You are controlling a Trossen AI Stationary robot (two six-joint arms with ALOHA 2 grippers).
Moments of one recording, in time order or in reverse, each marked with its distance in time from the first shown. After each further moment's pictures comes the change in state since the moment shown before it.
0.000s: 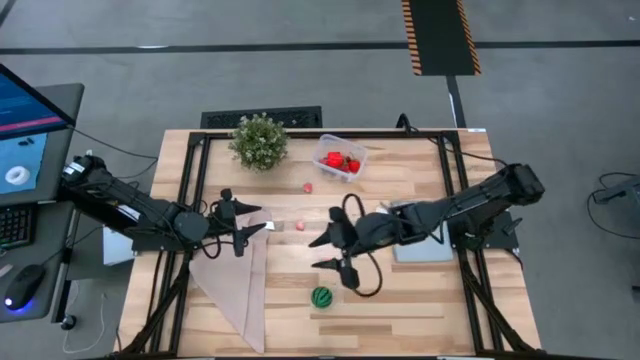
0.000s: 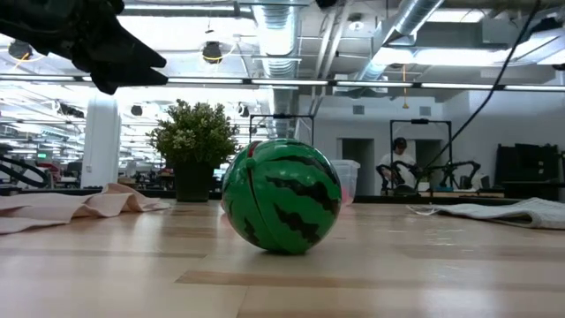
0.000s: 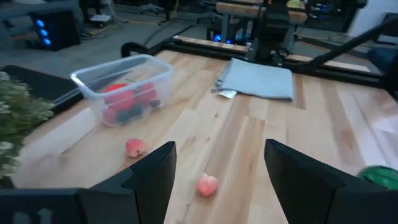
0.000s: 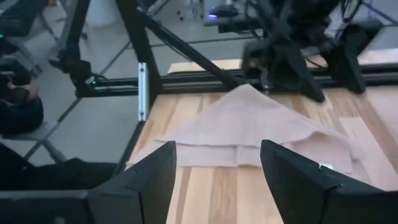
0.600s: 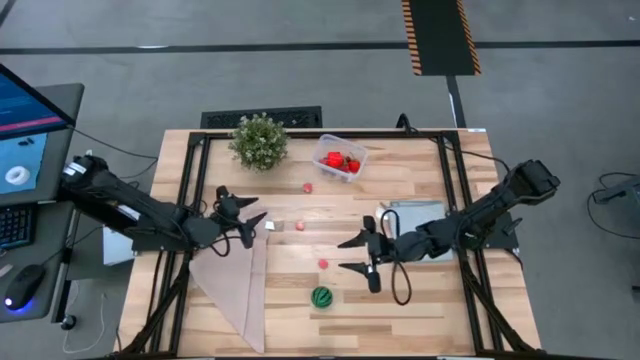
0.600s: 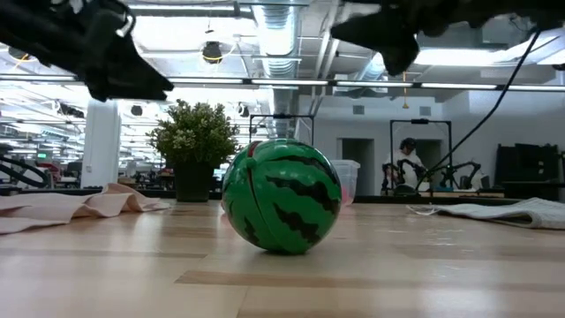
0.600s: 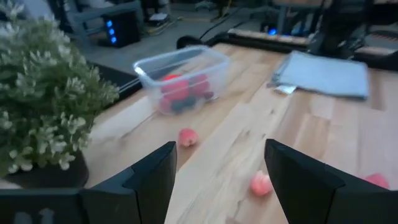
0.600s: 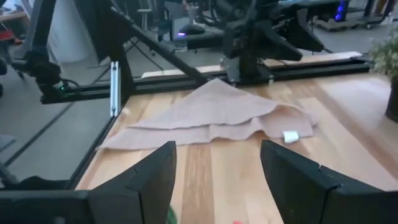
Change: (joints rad) left arm 0.022 0.108 0.000 -0.015 -0.201 -0.069; right arm 0.124 -0.133 -0.583 0.592 0.303 0.011
